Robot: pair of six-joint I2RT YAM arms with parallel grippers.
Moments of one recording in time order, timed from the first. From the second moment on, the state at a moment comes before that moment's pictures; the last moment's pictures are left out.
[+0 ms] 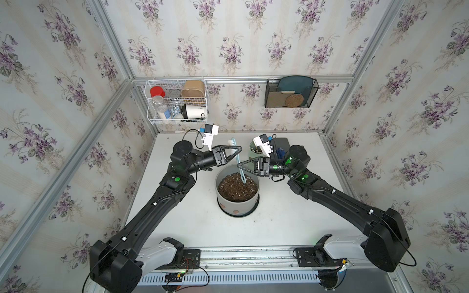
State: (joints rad) left arm -0.44 1.16 1.05 0.15 0.77 -0.94; right arm 0.66 1.33 1.00 0.40 -0.89 1.00
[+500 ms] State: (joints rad) left arm -0.44 1.20 1.06 0.00 0.60 -1.02; right arm 0.82 1.33 1.23 -0.28 -0.33 0.63
